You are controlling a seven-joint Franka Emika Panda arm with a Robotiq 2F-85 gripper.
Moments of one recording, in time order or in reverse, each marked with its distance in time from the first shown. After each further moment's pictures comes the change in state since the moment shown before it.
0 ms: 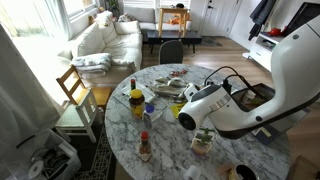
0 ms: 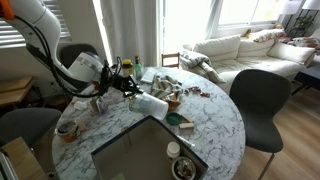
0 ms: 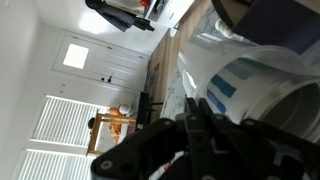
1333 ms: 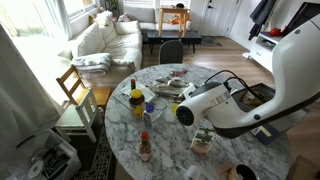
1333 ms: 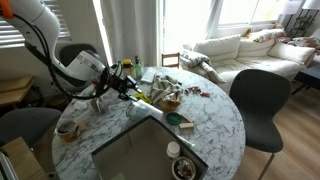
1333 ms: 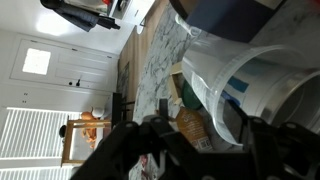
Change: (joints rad) arm 0.000 -0.012 -0.003 0.011 0.130 0.110 0.000
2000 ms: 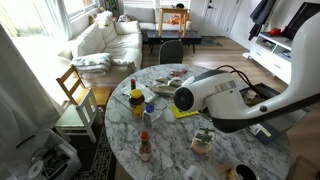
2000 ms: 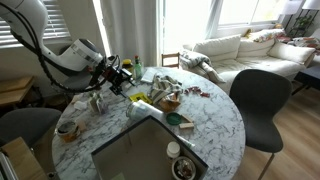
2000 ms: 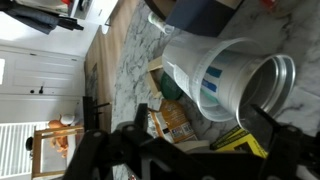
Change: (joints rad) arm 0.006 -0.097 0.011 -0.002 0.205 0.085 -0.107
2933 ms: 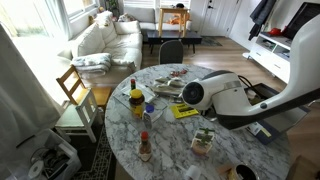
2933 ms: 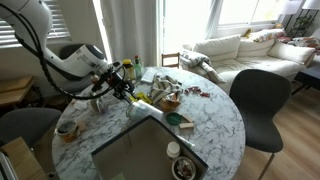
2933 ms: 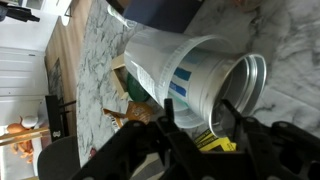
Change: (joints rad) arm -0.008 0.003 -0.080 -0.044 0.069 0.208 -0.035
